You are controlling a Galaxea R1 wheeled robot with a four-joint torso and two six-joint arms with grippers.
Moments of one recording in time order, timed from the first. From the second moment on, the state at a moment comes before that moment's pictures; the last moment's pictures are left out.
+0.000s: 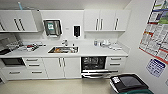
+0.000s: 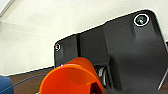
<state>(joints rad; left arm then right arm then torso) 1.46 2.57 -2.16 1.07 -0.13 -1.00 -1.46 2.72 -2.22 -0.45 0.10 0.65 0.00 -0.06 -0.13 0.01</state>
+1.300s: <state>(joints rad) 1.45 2.58 -2.18 1.07 -0.15 -1.00 -1.46 2.73 -2.22 -0.46 0.09 0.65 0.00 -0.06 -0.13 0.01</state>
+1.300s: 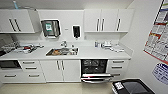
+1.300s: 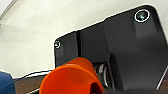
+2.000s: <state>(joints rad) 1.45 2.59 -2.18 1.07 -0.15 -1.00 -1.46 2.73 -2.22 -0.46 0.09 0.65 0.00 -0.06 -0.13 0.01</state>
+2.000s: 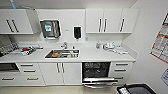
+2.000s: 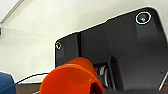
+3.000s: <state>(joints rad) 1.45 2.59 -2.18 1.07 -0.15 -1.00 -1.46 2.73 -2.22 -0.46 0.09 0.65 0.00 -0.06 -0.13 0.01</state>
